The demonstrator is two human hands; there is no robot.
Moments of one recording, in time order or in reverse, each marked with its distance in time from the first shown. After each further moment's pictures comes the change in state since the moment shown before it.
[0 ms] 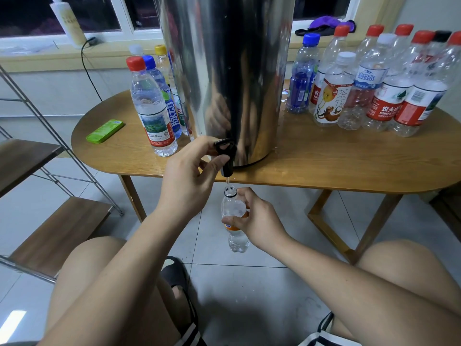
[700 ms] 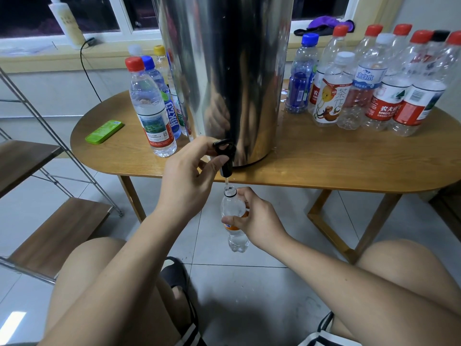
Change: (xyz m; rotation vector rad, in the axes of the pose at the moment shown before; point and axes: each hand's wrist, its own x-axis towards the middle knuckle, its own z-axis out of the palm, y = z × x) left_hand 0.000 0.000 0.001 0.012 0.008 0.014; right_hand 0.001 0.000 -0.001 -0.003 0.001 0.016
